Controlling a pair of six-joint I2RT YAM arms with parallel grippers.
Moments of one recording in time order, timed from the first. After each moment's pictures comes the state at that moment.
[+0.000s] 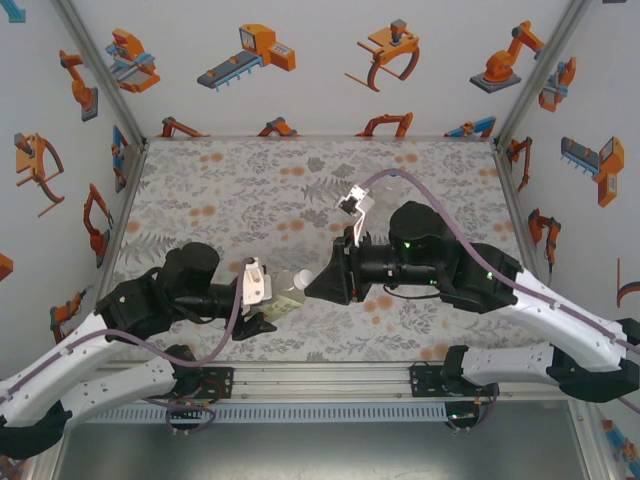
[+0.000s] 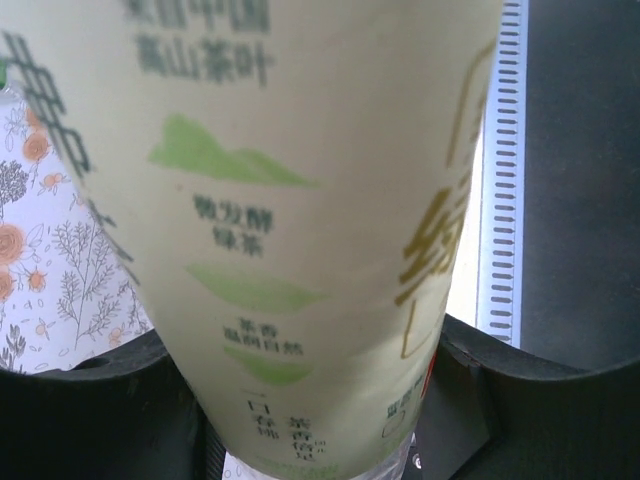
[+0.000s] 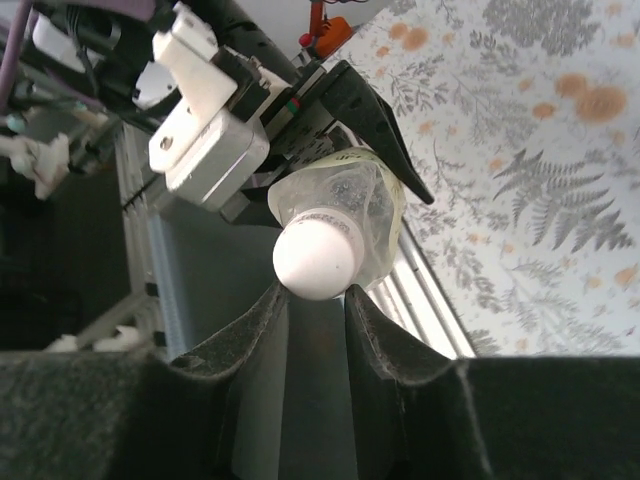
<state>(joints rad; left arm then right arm) -1.00 0.73 0.95 -0.80 0.40 0.35 1.18 1.09 1.42 -0.66 -0.21 0.59</state>
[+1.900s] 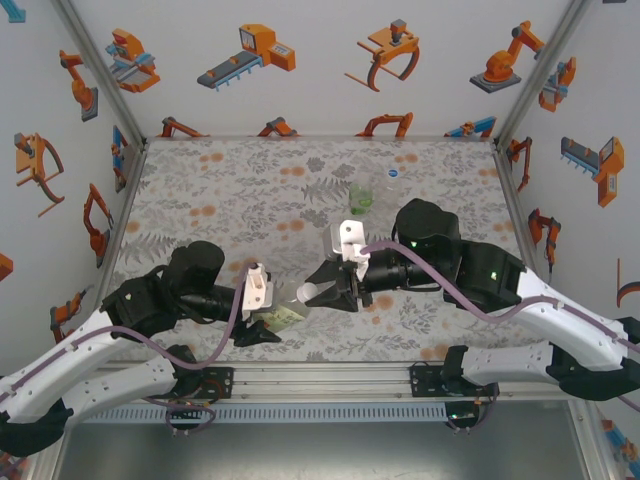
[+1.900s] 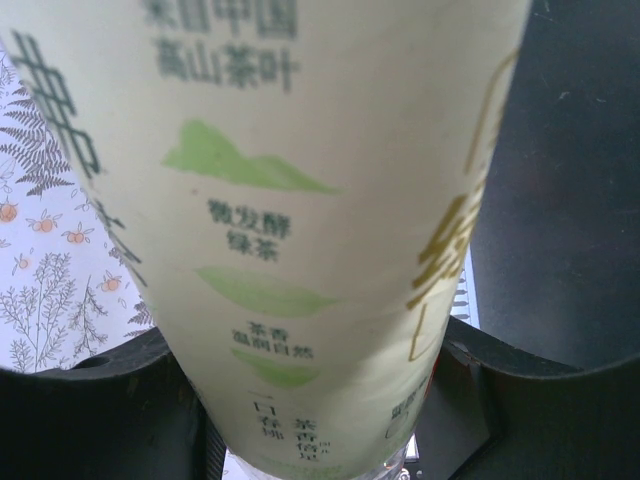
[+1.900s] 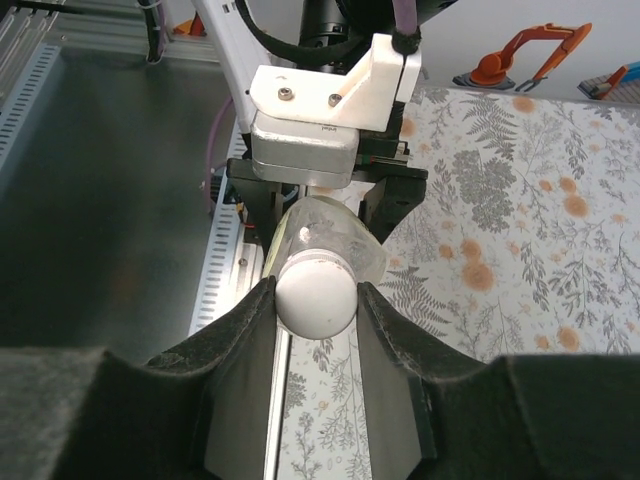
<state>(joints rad) -1.00 0.75 0.95 -0.78 0.56 0.37 1.19 1.09 1.45 -0.62 -0.46 -0.21</state>
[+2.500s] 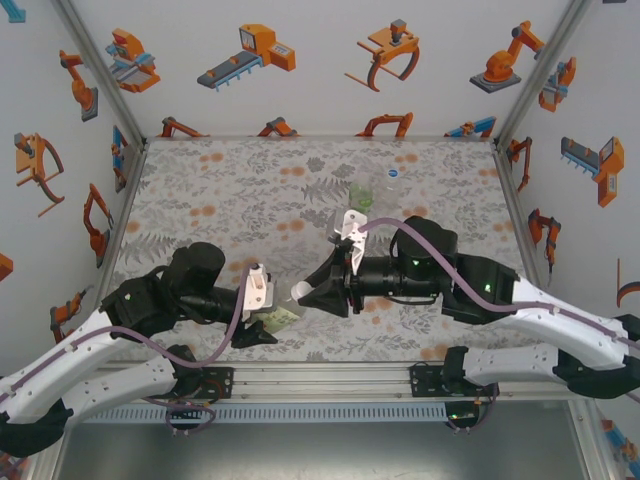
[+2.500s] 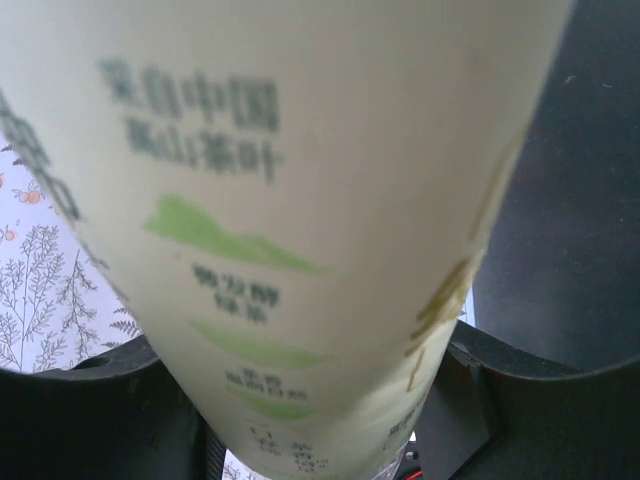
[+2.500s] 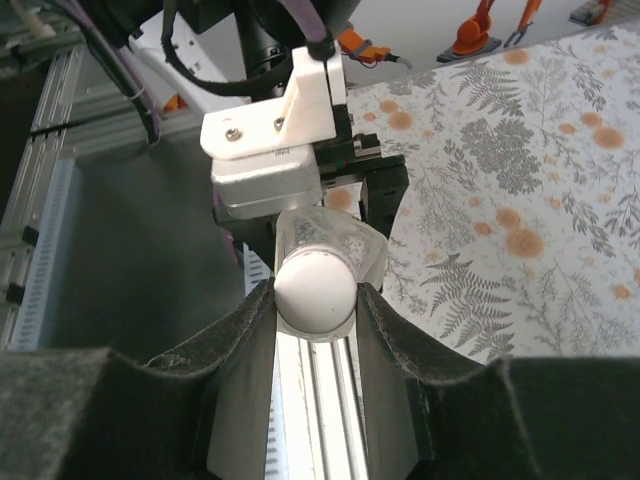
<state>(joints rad) -1.00 0.75 0.95 -0.83 0.53 0.37 1.28 1.04 1.33 -0.47 -0.20 0.15</state>
